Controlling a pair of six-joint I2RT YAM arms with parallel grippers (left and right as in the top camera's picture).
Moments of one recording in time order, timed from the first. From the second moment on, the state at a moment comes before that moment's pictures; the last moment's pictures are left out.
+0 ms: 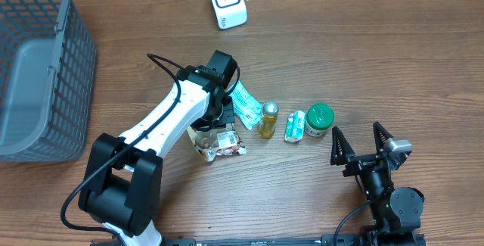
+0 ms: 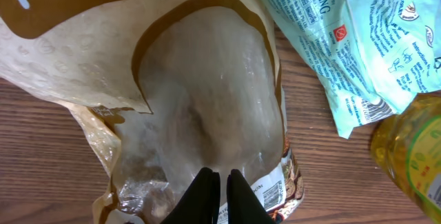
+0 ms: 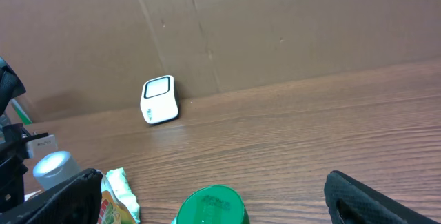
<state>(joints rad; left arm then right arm) -0.44 1.83 1.30 -0.95 0.02 -0.57 0.06 0.01 0.02 -0.02 -0.12 0.25</state>
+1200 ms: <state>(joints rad) -0.33 1.86 1.40 -1.07 -0.04 -0.52 0.06 0.01 0.02 -0.02 -0.12 0.25</state>
